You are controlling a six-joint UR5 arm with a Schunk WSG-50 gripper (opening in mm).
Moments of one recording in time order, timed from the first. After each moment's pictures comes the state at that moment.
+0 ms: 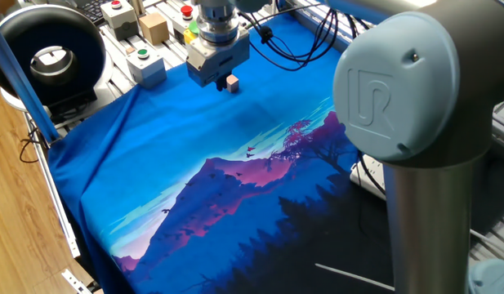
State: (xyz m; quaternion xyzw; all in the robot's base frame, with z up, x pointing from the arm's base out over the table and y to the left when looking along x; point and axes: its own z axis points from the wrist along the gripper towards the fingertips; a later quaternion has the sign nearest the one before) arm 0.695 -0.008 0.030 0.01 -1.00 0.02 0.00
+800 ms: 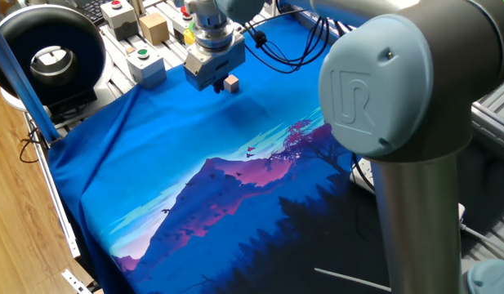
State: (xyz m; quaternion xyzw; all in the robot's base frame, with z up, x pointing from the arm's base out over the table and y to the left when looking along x) arm 0.714 -0.011 0.008 0.01 -1.00 0.04 0.00
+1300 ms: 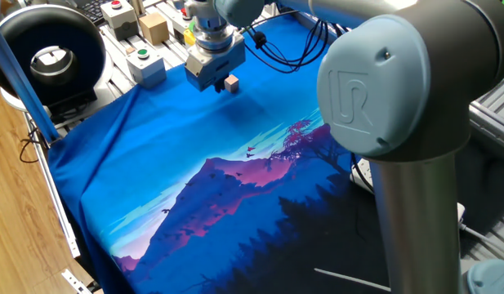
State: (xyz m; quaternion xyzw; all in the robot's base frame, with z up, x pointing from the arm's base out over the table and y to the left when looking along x) arm 0.718 -0.023 0.002 0.02 -1.00 0.05 -0.01
